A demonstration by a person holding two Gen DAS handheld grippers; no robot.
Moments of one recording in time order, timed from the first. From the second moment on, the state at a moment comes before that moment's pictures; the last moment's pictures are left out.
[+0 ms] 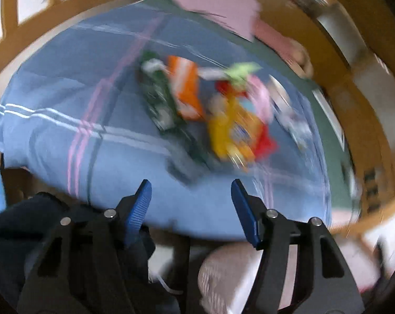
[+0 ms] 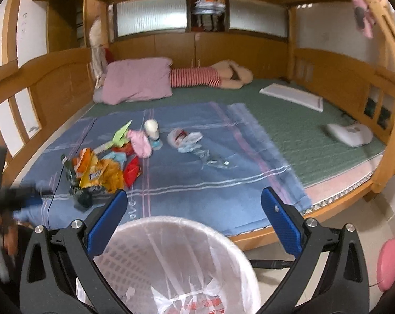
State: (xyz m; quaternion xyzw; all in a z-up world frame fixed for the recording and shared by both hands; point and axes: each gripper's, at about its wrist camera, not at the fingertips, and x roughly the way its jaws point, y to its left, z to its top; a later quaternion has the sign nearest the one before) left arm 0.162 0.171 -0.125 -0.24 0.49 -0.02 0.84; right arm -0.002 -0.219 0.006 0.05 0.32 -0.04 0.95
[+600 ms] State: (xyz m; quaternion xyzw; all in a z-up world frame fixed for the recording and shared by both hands) left arm 0.297 0.246 -0.215 -0.38 0.54 -0.02 0.75; right arm 0.113 -0.121 -0.034 0.06 0.41 0.06 0.91
